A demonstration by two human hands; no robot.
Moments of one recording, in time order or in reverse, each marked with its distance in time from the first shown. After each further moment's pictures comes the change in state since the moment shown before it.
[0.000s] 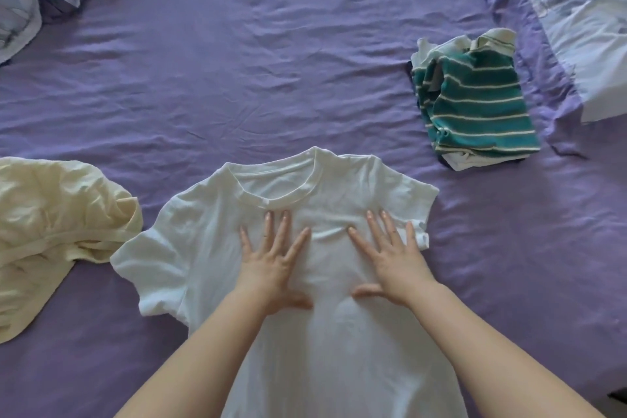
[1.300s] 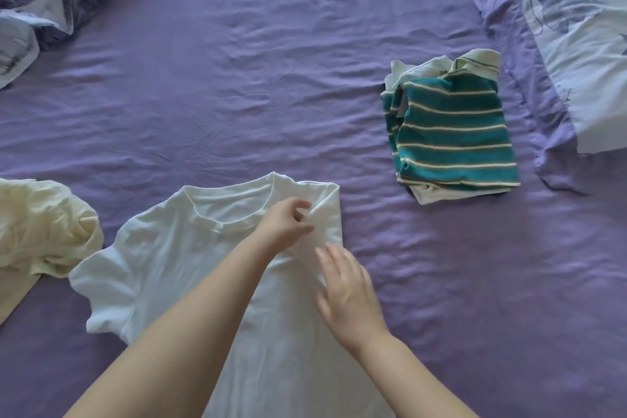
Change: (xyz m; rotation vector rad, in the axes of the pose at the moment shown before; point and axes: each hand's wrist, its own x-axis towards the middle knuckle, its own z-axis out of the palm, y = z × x) left_hand 0.098 0.080 -0.110 -1.072 0.022 -0.306; right_hand -0.021 0.017 -0.026 0.562 0.428 -0.071
